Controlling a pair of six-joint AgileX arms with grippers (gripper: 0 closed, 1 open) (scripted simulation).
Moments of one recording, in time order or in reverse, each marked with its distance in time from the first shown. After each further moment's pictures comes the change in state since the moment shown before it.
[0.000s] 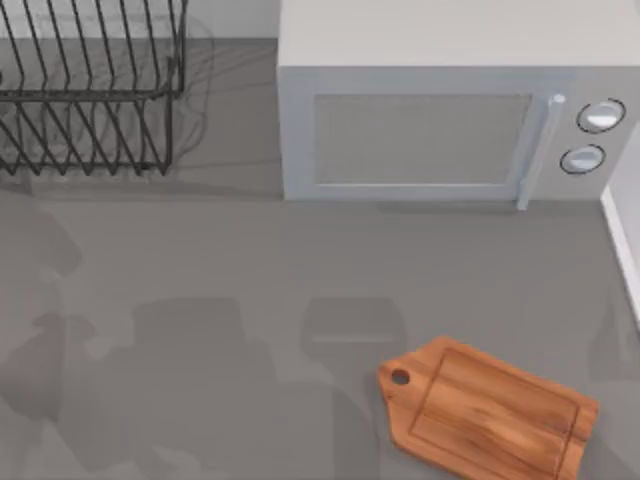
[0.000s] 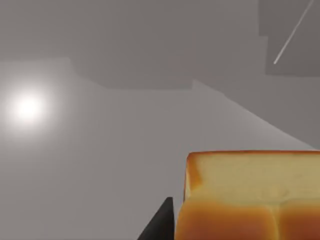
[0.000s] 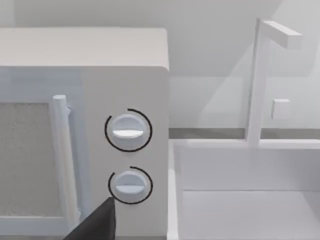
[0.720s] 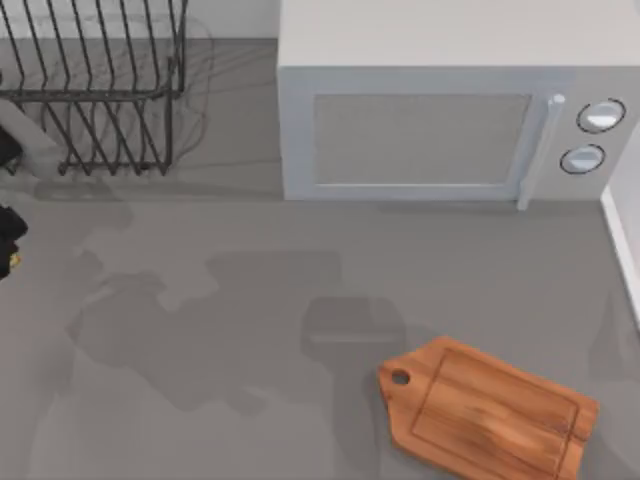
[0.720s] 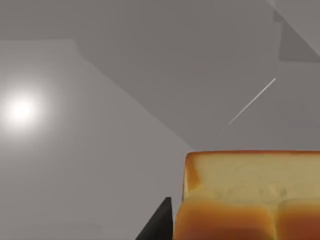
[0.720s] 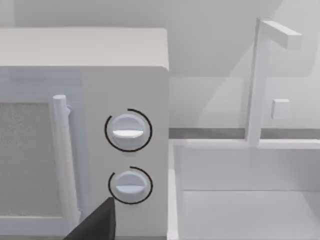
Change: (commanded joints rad) left arm -0.186 0.136 0.180 -0.045 -0.005 -0.274; right arm 0.000 0.000 0.000 0.000 0.000 0.000
